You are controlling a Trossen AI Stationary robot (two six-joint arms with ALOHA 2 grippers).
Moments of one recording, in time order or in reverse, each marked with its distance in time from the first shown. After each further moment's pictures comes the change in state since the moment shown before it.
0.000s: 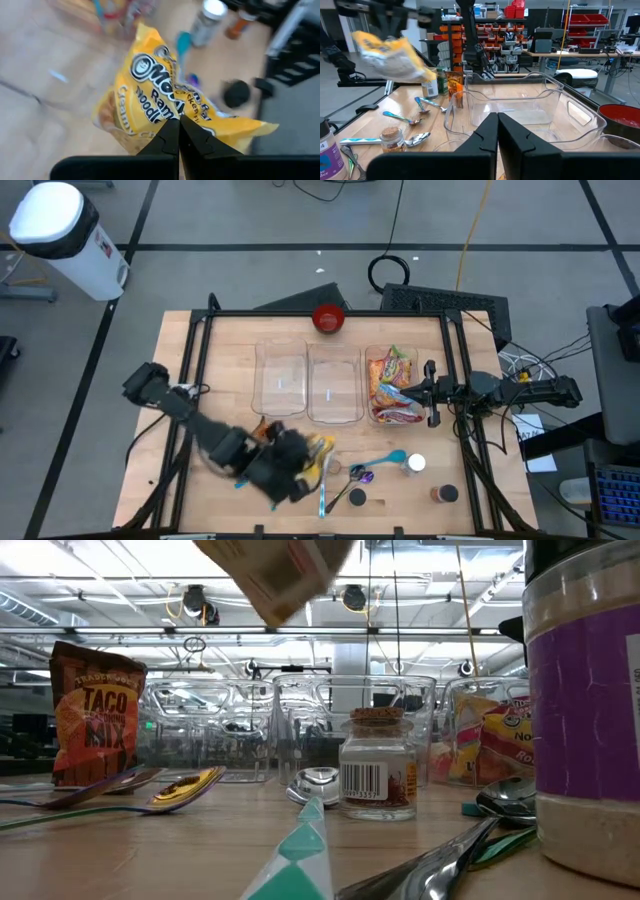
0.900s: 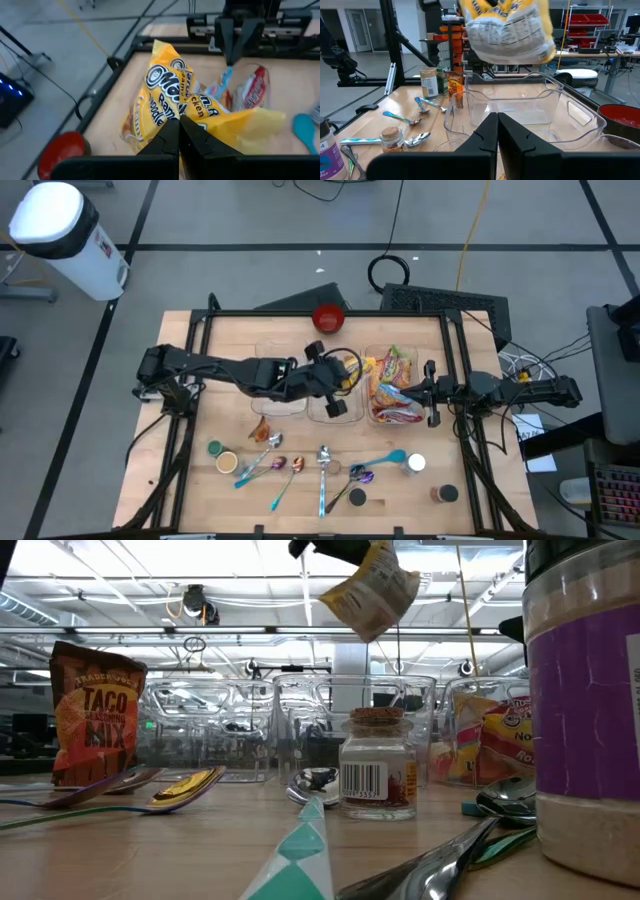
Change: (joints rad) left arm 0.444 0.000 -0.022 0.403 0.000 0.821; right arm 0.000 0.000 0.000 0.000 0.000 0.000
